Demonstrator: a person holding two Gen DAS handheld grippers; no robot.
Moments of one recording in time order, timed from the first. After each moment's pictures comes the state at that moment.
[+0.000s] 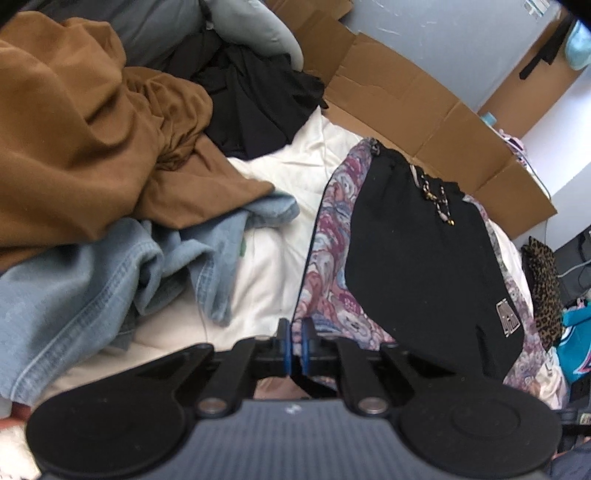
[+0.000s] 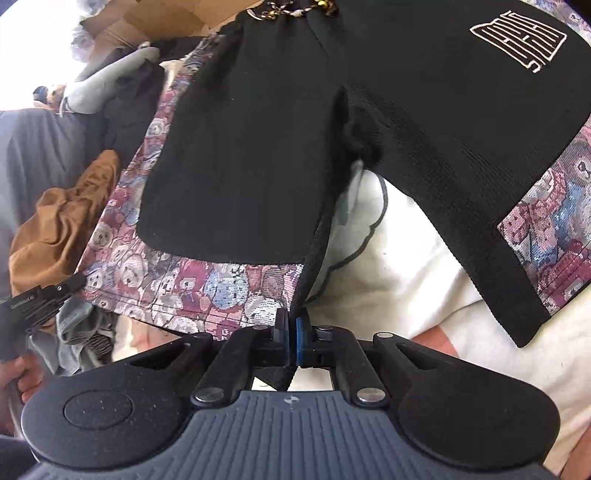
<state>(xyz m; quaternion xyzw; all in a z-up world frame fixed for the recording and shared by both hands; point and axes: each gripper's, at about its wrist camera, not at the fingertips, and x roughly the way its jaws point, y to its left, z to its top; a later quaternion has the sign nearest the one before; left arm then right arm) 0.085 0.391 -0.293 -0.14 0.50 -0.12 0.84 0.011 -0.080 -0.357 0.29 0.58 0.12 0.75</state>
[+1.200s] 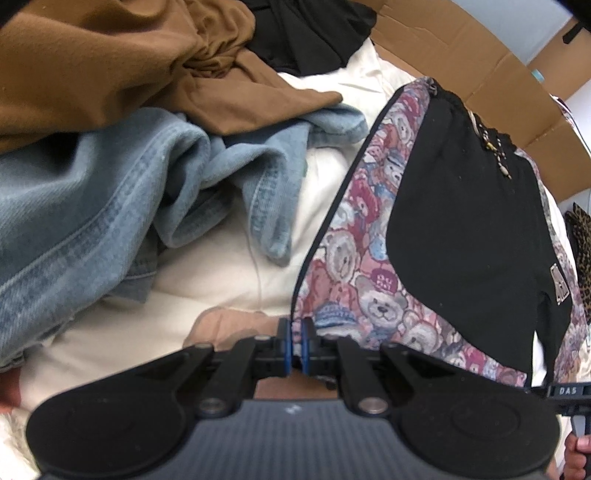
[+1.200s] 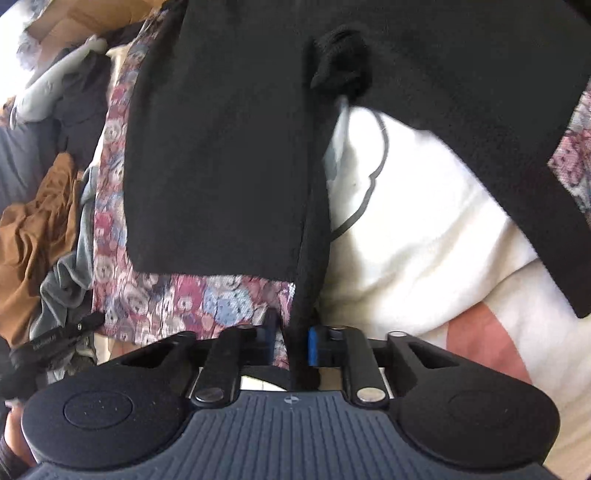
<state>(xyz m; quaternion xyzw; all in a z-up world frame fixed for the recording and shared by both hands) 0.093 0.407 -0.373 -0.12 0.57 -0.10 0.80 0.032 -0.043 -0.408 0.31 0.62 0.08 0.71</state>
